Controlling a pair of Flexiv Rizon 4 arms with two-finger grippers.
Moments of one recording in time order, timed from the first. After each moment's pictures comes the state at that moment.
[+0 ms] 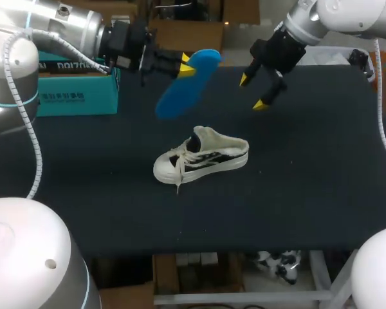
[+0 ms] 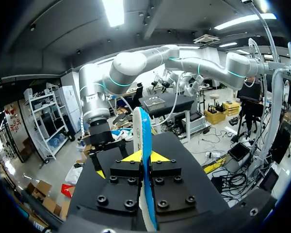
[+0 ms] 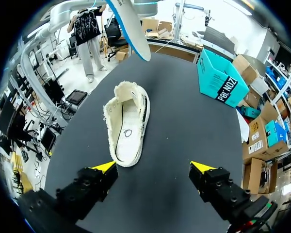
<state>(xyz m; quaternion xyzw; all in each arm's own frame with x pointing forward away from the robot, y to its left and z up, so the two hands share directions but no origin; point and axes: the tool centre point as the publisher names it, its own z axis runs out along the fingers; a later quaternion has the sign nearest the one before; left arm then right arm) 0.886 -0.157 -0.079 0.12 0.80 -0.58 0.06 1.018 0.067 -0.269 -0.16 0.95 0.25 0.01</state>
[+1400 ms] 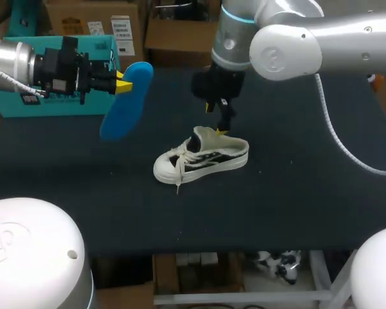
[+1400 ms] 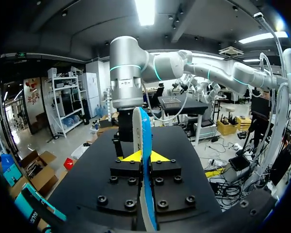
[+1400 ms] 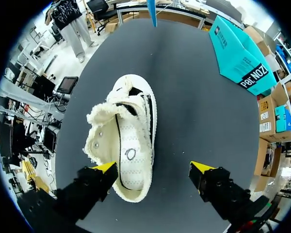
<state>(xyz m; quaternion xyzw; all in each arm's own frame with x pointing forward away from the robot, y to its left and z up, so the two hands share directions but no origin) 0.890 -0.021 -0.123 -0.01 0.80 -0.59 0.07 0.971 0.156 -0.317 -0.12 0.99 0.08 0.01</state>
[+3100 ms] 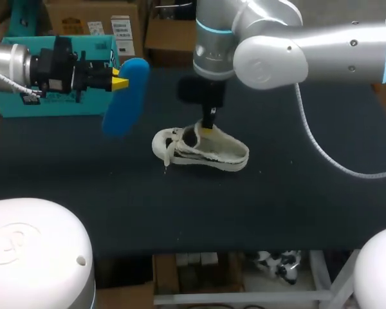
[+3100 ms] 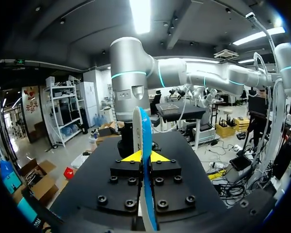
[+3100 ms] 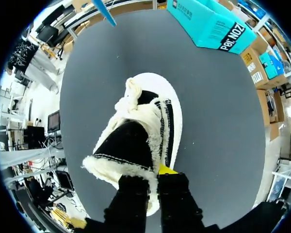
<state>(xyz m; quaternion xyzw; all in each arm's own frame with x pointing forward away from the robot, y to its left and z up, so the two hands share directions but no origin) 0.902 -0.022 -0.114 0.02 0.78 -0.63 0.07 0.945 0.172 -0.320 0.12 0.99 0.04 0.00</state>
